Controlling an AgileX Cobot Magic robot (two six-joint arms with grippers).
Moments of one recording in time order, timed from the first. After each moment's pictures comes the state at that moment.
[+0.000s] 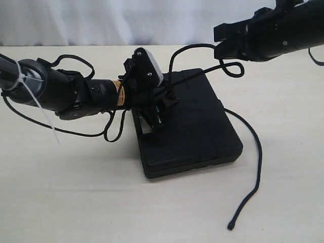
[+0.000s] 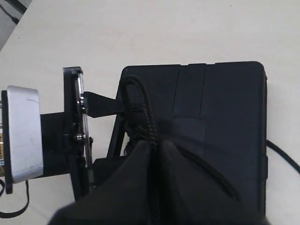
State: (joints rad) left arm -0.37 2.06 -1.04 0.76 -0.56 -0.10; right arm 0.19 1.50 -1.11 0.74 0.62 -0.47
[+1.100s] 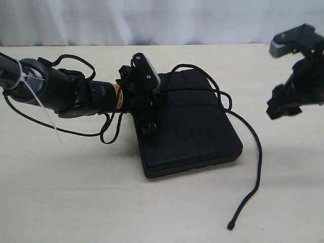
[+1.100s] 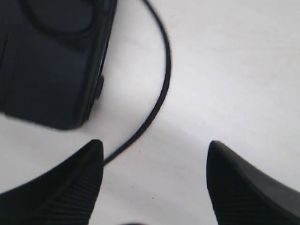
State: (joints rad) left arm -0.37 2.07 -1.05 0.87 -0.45 -0.24; right arm 0.04 1.54 -1.05 0.11 0.88 -0.50
